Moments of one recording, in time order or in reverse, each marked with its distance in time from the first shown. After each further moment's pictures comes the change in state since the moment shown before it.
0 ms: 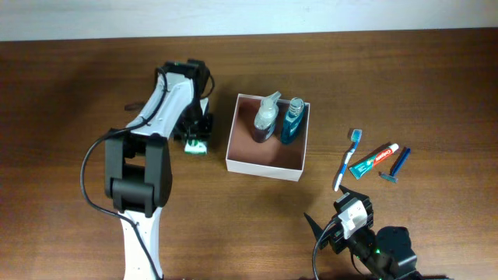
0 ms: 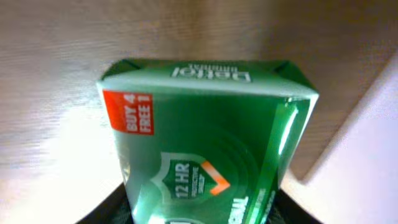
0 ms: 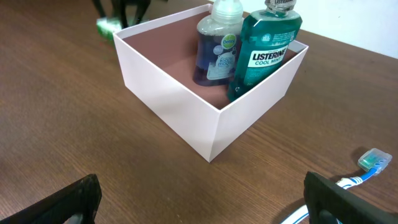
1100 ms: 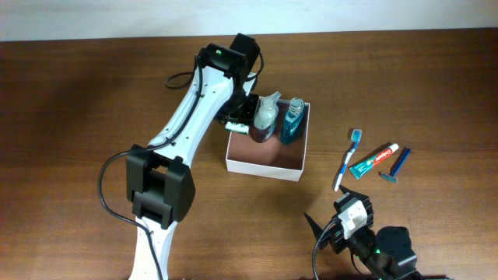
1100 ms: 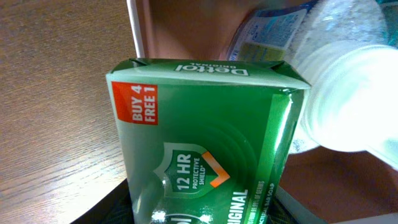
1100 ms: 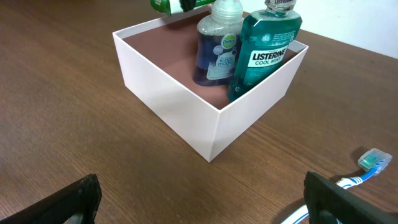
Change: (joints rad) left arm -0.224 -0.025 0.236 0.002 0.046 -0.022; right arm 0.000 0.000 0.000 0.000 0.000 0.000
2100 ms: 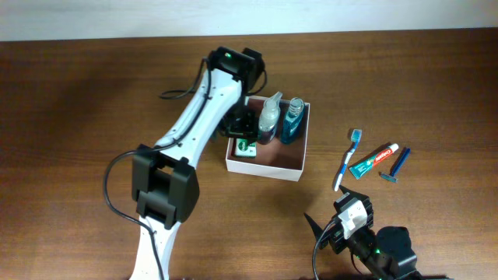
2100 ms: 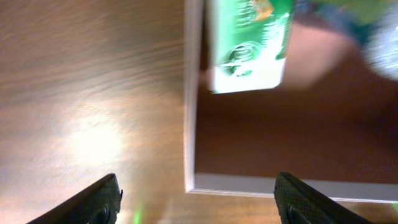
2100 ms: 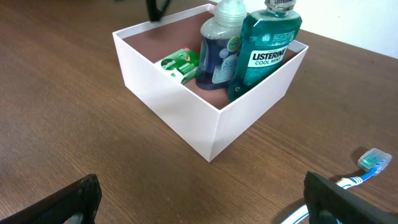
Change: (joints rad) left arm -0.020 0.013 0.018 -0.257 -0.066 -0.162; right arm 0.000 0.000 0.000 0.000 0.000 0.000
